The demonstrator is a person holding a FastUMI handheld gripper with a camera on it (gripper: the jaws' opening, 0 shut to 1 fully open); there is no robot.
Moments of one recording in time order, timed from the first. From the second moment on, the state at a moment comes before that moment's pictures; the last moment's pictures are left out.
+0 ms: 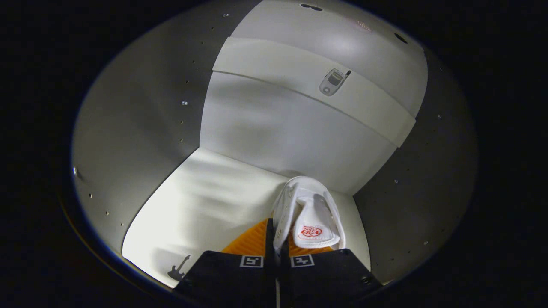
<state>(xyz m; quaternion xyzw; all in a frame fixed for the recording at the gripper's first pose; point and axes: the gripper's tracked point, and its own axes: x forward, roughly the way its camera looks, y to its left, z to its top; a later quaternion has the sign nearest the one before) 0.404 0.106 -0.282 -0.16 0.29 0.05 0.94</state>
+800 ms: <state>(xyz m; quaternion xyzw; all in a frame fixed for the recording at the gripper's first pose) 0.333 0.104 -0.228 -0.05 0.29 0.07 0.95</state>
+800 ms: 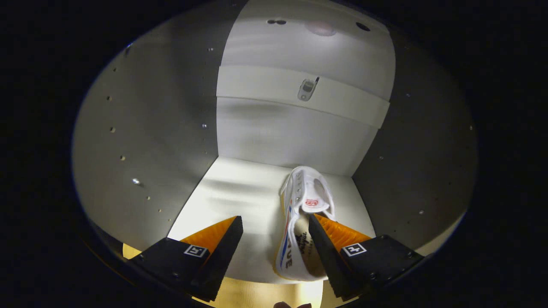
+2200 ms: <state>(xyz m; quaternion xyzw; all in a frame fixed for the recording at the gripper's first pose) -0.028 -0.024 -0.031 0.01 0.03 0.04 1.00</state>
